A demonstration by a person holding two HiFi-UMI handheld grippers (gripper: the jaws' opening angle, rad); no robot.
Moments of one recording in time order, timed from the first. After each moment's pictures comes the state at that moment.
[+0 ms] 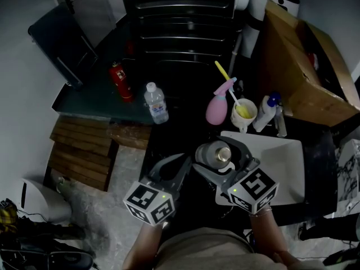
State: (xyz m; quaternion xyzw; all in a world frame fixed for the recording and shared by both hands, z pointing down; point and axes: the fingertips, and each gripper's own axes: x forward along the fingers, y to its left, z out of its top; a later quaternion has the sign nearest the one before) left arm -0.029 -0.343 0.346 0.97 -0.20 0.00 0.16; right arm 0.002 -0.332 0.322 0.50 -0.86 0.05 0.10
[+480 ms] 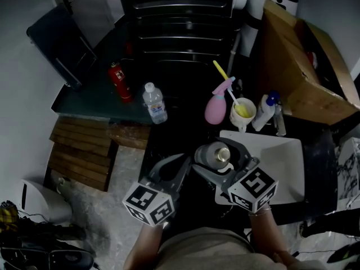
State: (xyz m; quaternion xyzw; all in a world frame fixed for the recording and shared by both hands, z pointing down) left arm -0.028 -0.340 0.342 0.97 -0.19 0.00 0.16; right arm 0.003 -0.330 0.327 0.49 -0.86 0.07 0.09
